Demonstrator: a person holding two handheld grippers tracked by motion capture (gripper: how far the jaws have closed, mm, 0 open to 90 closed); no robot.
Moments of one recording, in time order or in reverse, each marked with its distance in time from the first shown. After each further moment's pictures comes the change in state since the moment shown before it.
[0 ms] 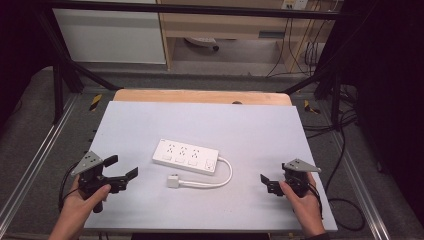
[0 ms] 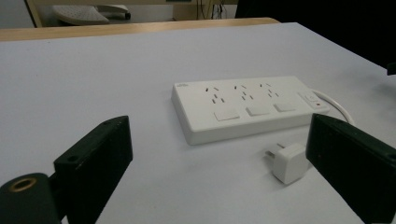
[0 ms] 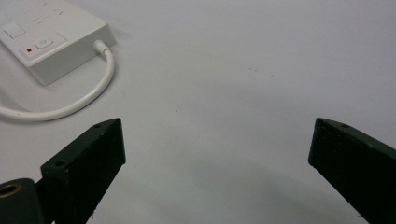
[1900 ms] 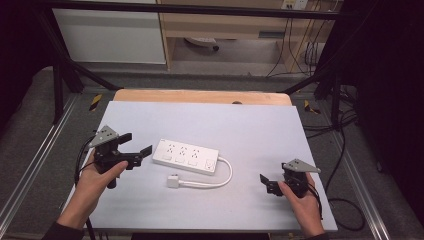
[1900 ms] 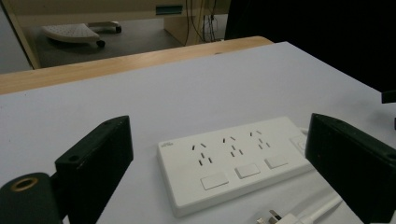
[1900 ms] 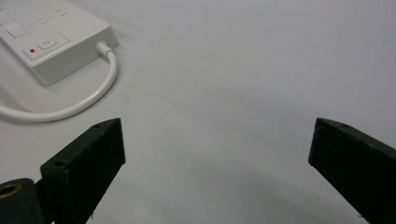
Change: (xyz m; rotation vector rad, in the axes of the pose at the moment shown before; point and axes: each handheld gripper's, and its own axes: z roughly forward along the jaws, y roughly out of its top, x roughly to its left) left arm -0.012 0.061 0.038 -0.016 -0.030 0.041; right arm 0.004 0.002 -0.001 -0.010 -0.007 -0.018
